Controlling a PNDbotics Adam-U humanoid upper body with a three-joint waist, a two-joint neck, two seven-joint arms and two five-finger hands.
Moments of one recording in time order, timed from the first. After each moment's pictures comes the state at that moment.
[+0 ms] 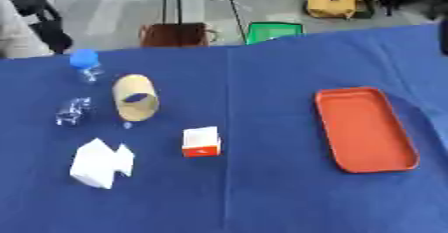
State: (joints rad) left arm -0.25 0.32 0.22 -1.94 -0.07 -0.09 0.16; right arm -0.36 -0.59 -0.07 -1.98 0.05 -0.31 0.01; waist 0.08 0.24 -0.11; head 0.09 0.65
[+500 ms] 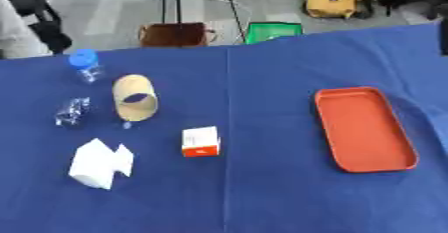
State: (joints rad) left arm -0.25 0.32 0.22 -1.94 -0.07 -0.09 0.16; right arm -0.36 -0.59 -0.07 -1.98 0.05 -0.31 0.01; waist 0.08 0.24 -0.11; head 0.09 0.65
